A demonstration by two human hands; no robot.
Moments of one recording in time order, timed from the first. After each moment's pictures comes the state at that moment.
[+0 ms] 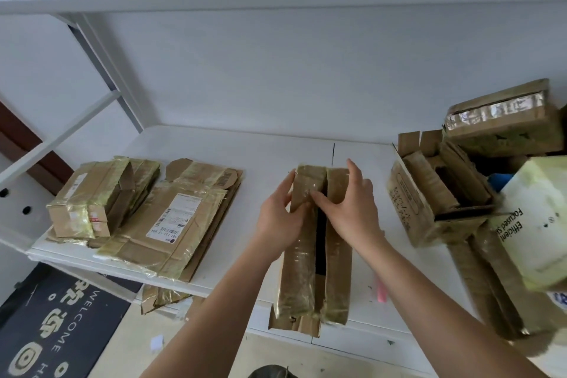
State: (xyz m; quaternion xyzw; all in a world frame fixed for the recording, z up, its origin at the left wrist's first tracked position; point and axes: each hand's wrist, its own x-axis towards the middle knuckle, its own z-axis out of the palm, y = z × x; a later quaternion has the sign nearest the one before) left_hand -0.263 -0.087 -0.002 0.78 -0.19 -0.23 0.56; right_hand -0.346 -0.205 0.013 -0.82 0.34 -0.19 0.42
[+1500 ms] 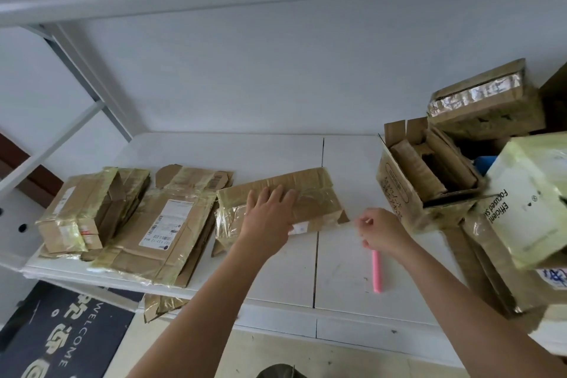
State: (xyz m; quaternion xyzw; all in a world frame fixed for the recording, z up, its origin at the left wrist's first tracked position) left_hand -0.251 -0.090 -0.010 0.89 -0.44 -0.06 0.00; right_hand -0.394 -0.272 -0.058 -0.81 0.40 0.02 0.43
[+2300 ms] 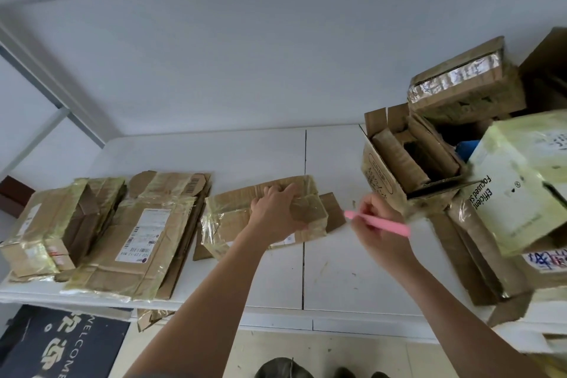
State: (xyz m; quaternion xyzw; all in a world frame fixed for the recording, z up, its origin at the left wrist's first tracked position) left_hand -0.247 -0.142 -0.022 0.89 -0.40 -0.20 0.09; right_hand -0.425 -0.268 -0.075 -0.79 0.22 -0.32 0.48
